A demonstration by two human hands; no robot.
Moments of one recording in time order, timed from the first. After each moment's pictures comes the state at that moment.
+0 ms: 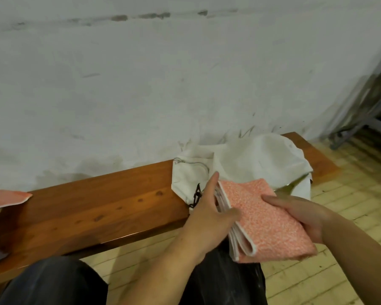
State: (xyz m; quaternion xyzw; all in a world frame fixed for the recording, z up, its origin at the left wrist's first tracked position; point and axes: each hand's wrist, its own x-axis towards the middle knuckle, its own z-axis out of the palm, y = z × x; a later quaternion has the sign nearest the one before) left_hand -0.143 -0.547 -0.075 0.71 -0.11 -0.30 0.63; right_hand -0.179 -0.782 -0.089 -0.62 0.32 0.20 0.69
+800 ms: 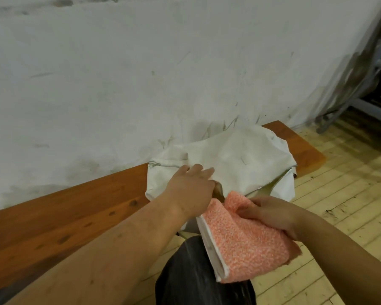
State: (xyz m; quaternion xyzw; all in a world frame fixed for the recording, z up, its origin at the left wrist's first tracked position) left_hand -0.049 -0.610 -0.075 0.87 -0.46 -0.10 -0.14; right_hand -0.154 -0.806 -0.121 -0.78 0.23 0.26 0.51
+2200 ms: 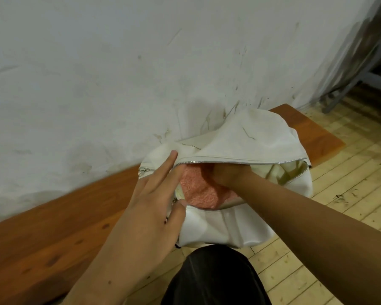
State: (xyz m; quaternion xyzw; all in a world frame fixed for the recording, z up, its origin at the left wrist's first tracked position) left_hand -0.070 -0.537 -0.055 0.90 -0.33 -0.06 0.28; right_hand -0.006 -0.765 -0.170 -0.96 0.12 0.07 0.25
